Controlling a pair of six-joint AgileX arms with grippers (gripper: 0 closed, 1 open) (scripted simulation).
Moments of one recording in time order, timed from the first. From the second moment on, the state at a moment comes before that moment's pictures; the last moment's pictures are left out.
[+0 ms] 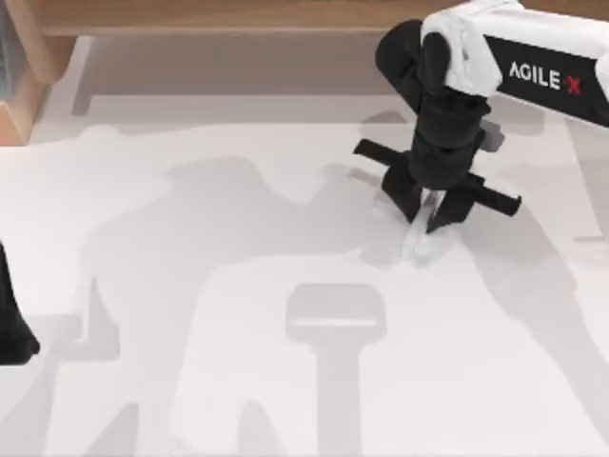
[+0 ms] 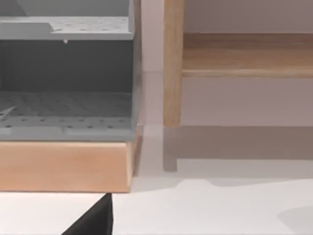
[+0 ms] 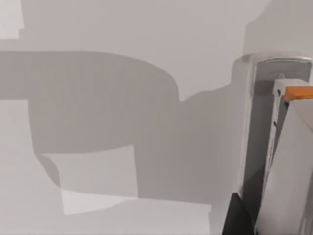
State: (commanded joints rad) left arm 0.00 0.00 0.00 0.00 0.00 0.00; right arm 0.44 2.42 1.95 -1.10 0.00 0.97
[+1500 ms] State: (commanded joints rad) left arm 0.00 0.00 0.00 0.00 0.00 0.00; right arm 0.14 2.09 2.24 -1.28 0.02 0.60
